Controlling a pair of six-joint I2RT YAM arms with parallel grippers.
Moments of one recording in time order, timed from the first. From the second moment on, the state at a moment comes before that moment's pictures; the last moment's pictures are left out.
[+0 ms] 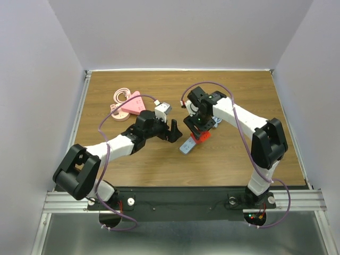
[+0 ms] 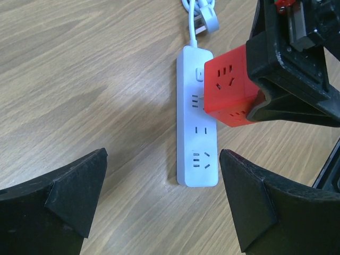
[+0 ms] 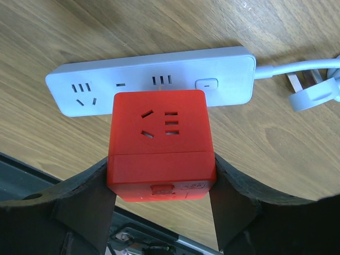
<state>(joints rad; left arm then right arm) -0.62 1.41 0.68 0.30 0.30 -0.28 0.61 1.81 1.52 -1.05 -0.07 -0.08</state>
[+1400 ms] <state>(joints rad) -0.61 1.43 0.68 0.30 0.35 -0.28 0.63 1.89 1.58 -1.08 -0.04 -0.08</state>
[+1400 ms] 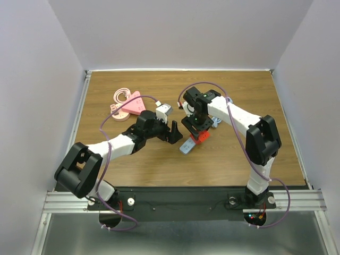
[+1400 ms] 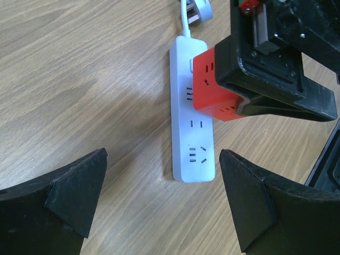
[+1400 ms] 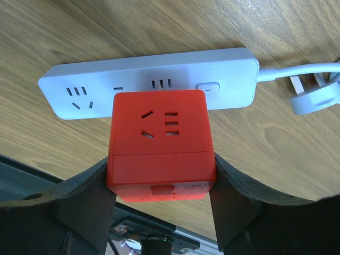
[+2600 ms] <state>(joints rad) -0.59 1.46 0.67 0.31 0.38 -0.26 0.66 2.07 1.82 -1.27 0.01 -0.14</state>
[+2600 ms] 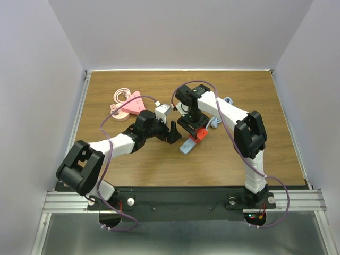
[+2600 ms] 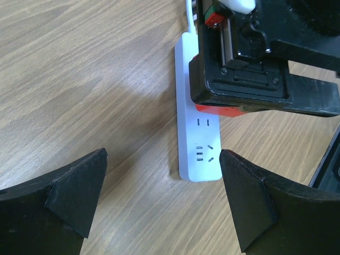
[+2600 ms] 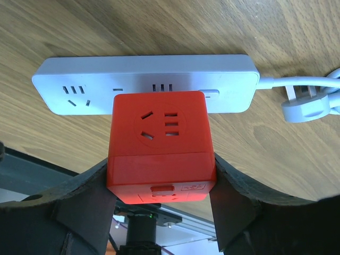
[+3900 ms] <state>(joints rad) -0.58 1.49 0.65 0.34 0.40 -0.26 0.67 2.16 1.91 -1.34 0.10 -0.11</state>
